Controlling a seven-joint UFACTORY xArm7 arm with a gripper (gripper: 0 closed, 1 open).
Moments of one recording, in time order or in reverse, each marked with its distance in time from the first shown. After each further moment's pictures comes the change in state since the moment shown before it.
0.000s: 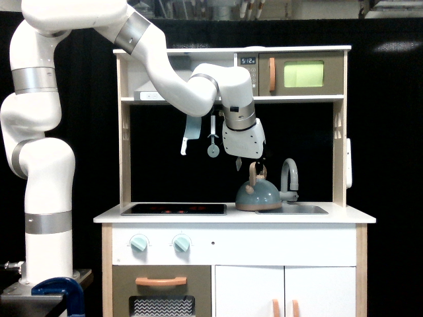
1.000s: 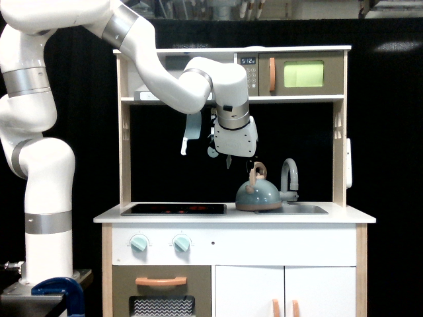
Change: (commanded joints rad) arm -0.009 -0.129 -0.089 -0.080 -0.082 0.075 -0.068
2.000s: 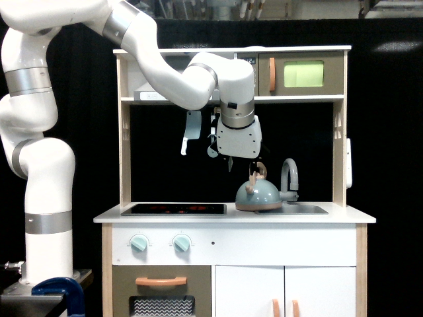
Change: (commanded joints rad) arm -0.003 0.022 -0.096 0.046 -0.081 0.106 -0.066
